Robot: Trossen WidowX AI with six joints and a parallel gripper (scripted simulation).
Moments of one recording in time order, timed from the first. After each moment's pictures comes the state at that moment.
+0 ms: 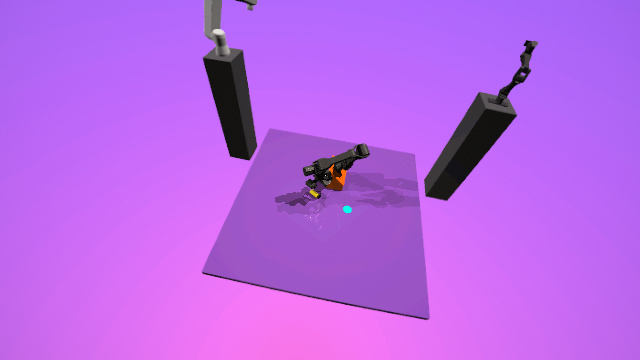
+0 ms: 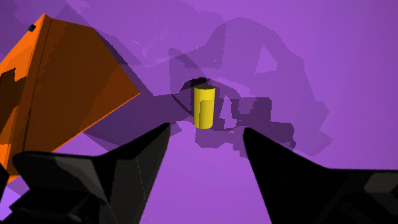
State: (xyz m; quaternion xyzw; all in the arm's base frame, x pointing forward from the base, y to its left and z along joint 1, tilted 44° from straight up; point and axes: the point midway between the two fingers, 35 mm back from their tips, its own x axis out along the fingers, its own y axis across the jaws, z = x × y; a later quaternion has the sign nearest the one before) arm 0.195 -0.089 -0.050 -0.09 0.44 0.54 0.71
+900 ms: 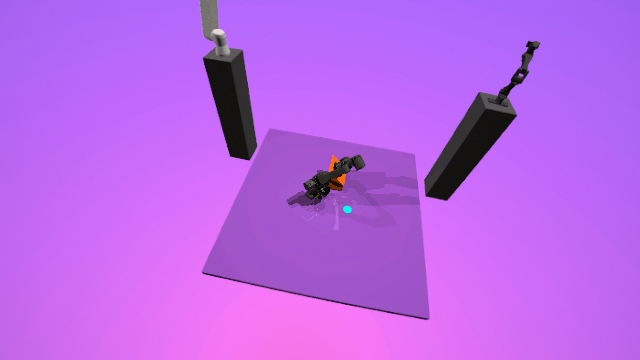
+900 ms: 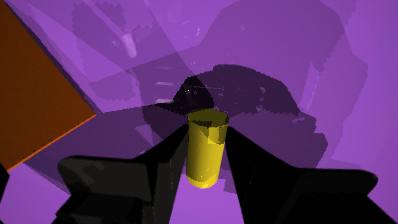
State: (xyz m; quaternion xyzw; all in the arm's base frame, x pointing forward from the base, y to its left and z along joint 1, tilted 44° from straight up) arm 0.195 -0.012 -0.131 -0.11 0.44 0.56 0.69
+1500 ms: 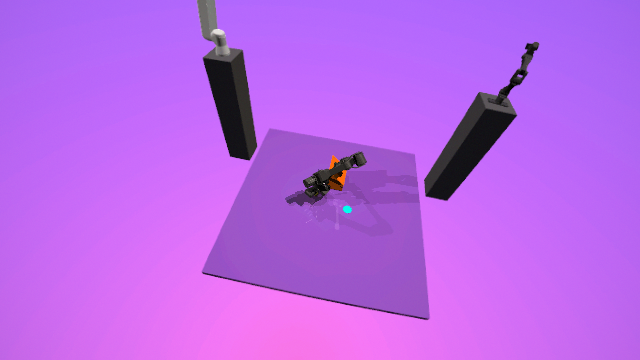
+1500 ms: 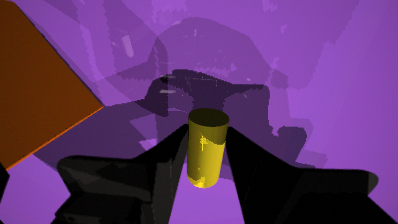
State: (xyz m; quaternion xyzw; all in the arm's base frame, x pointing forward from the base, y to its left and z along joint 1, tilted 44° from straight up) arm 0.200 -0.032 -0.116 -0.11 0.45 0.55 0.70
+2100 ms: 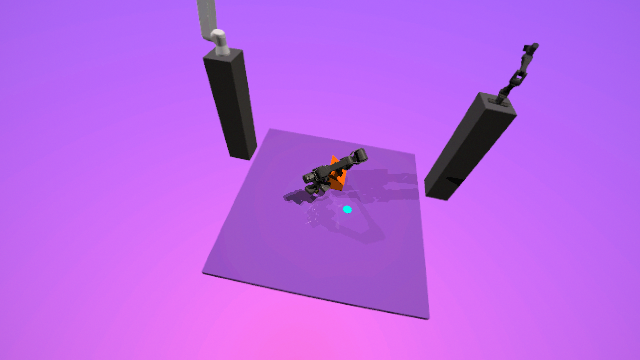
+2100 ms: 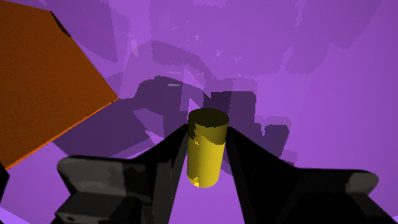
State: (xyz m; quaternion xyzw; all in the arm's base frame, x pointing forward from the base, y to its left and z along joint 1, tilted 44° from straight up) arm 0.200 -0.056 -0.092 -0.11 0.45 0.55 0.70
